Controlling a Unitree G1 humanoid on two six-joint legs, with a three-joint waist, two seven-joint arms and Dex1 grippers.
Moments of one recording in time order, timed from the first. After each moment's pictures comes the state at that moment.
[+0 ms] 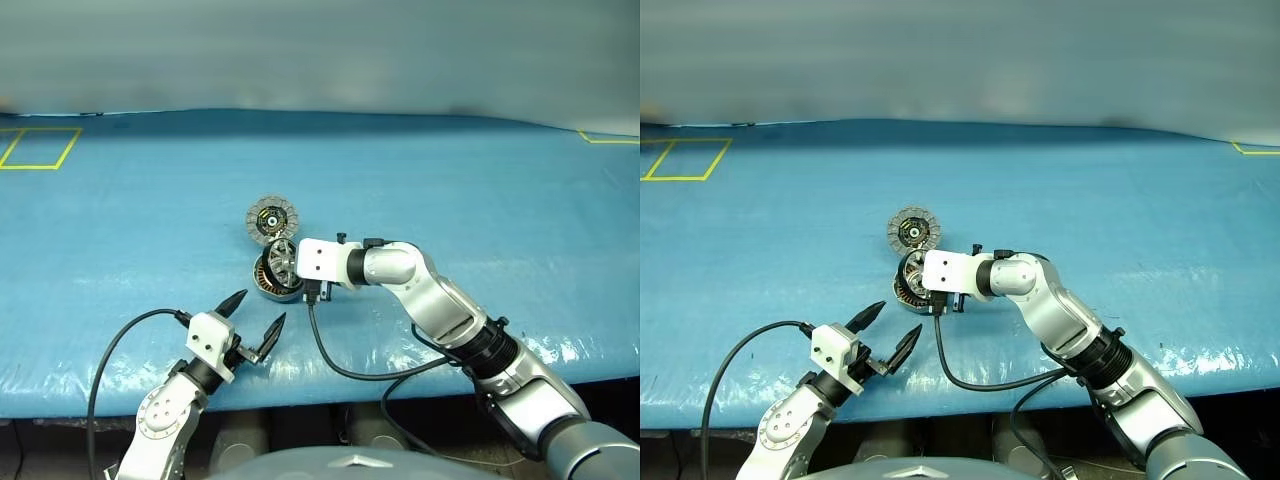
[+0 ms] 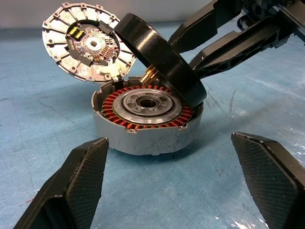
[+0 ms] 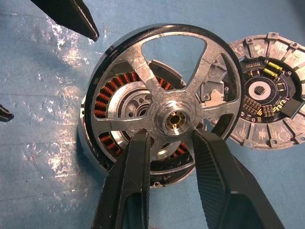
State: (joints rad) left arm 0.42 0.27 -0.12 -0.31 -0.20 -0.08 -0.47; right arm -0.55 -0.44 0.59 -0.22 -0.19 0.48 0.82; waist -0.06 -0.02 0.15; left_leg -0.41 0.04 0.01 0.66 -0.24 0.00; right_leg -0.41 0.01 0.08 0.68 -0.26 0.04
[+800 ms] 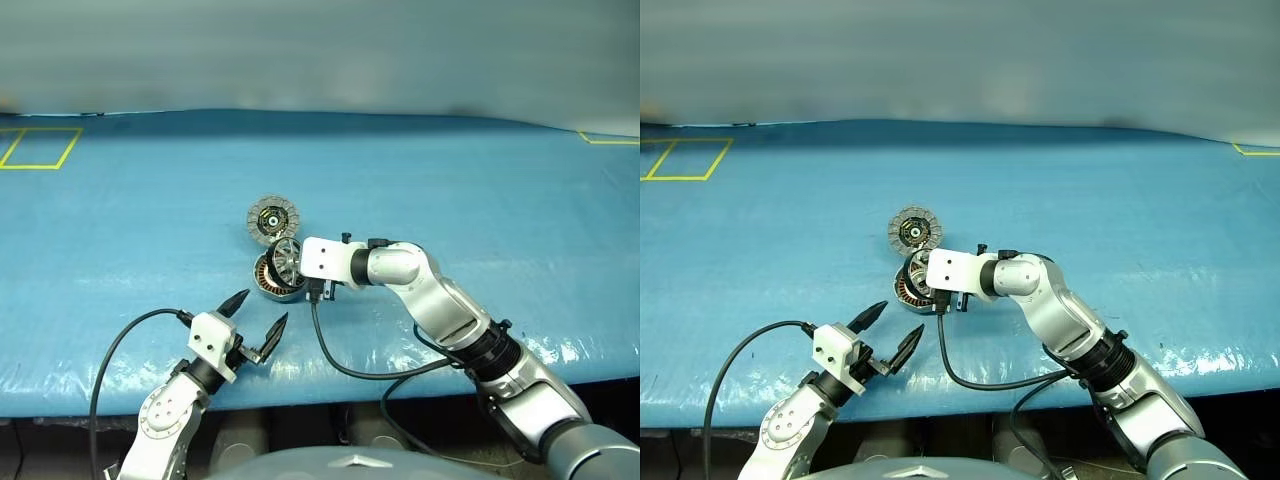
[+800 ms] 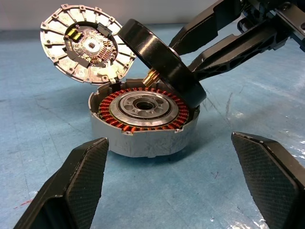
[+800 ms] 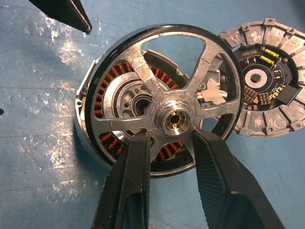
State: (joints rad) left arm 0.42 0.27 -0.13 -0.31 -0.20 -0.08 -0.48; right arm -0.53 -0.43 0.56 -0.23 -0.20 0.51 0.82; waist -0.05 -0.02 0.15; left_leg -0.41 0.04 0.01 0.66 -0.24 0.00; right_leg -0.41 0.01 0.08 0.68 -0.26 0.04
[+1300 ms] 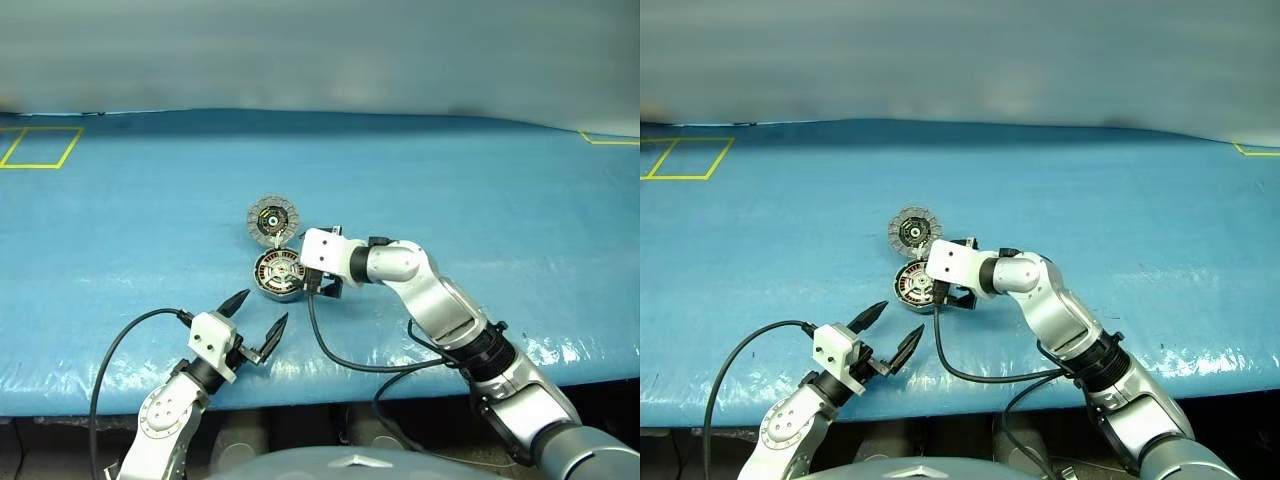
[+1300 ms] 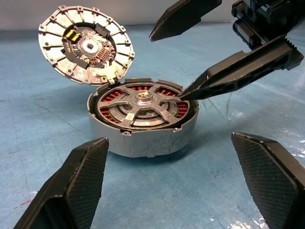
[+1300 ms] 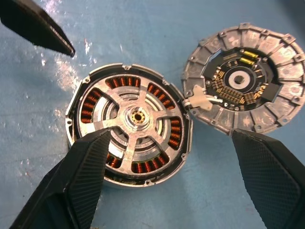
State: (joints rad) left arm 0.42 0.27 -0.13 -0.31 -0.20 -0.08 -0.48; right arm -0.52 -0.36 0.47 -0.27 -0.12 0.62 0.80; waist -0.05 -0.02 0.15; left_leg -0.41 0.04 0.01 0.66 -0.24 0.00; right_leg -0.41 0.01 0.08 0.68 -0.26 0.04
